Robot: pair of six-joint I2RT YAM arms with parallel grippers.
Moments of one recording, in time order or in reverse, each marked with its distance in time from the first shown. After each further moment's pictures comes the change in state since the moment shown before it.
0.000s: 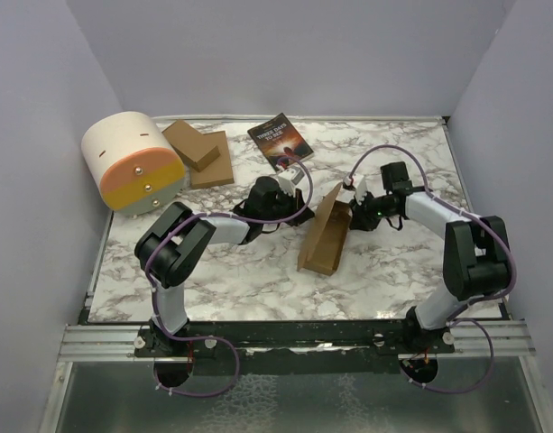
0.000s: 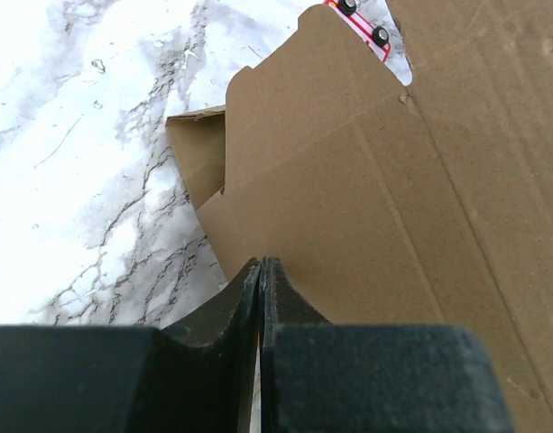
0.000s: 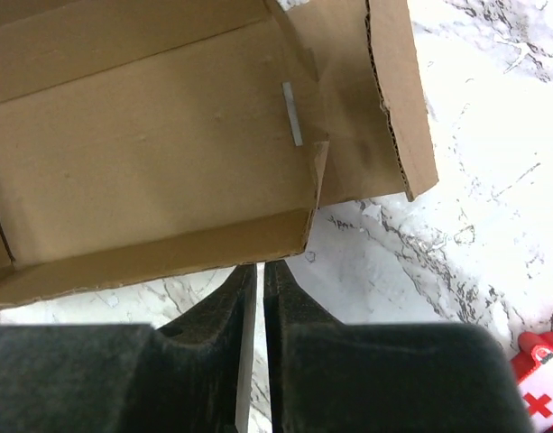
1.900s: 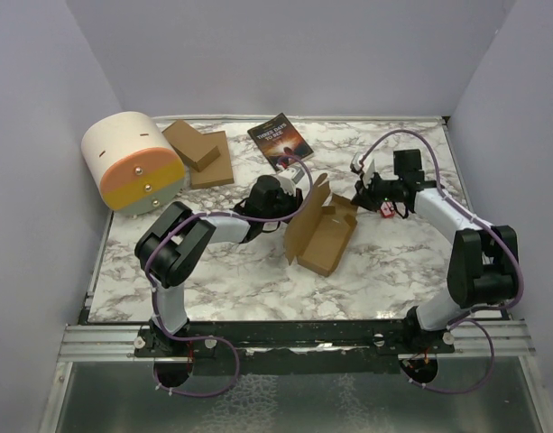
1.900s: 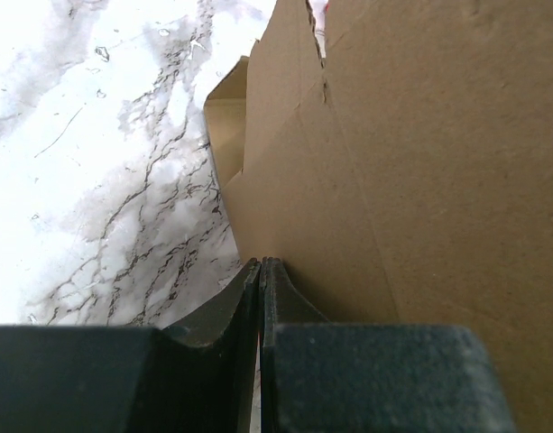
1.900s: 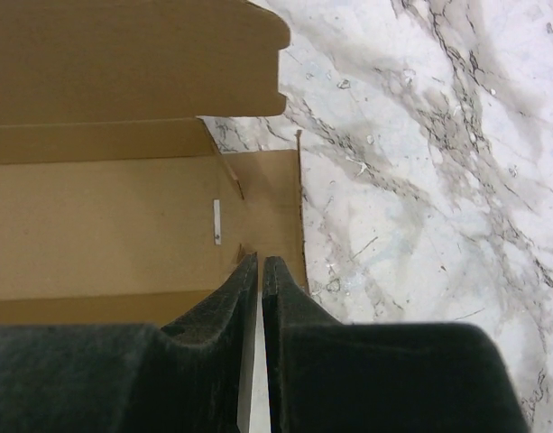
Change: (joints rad) left arm 0.000 0.001 0.019 -0.045 -0.008 -0.023; right arm -0.058 -0.060 0.064 0.113 -0.074 -0.056
